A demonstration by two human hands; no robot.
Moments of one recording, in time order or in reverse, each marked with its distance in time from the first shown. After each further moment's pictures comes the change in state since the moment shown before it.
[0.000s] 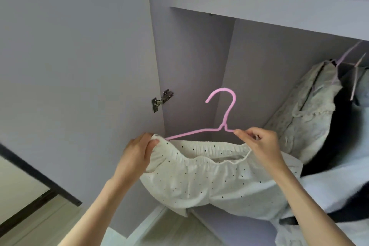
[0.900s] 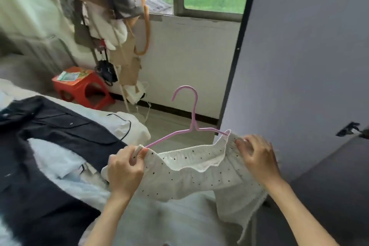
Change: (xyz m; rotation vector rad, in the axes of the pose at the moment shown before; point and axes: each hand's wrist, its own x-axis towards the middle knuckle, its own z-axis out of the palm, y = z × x) left_hand -0.327 0.066 -0.104 0.388 0.931 -1.093; right_hand -0.103 -0.080 0.224 0.039 -0.893 -0.868
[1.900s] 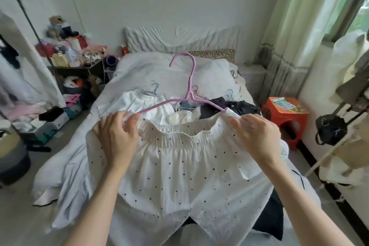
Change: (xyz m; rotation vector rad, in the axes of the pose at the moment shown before) left_hand -0.048 -0.139 -0.351 0.905 1.167 -0.569; right_hand 0.075 -0.477 0.260 0.689 -0.251 -0.895
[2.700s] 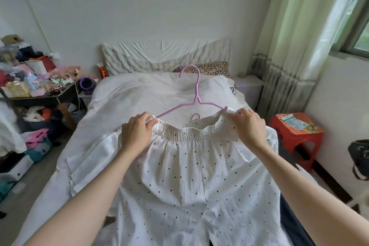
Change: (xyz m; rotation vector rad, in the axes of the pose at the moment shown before) left_hand 0.251 -0.100 0.321 -0.022 -0.507 0.113; right_hand 0.232 0.070 0.318 -0.409 -0.268 0.130
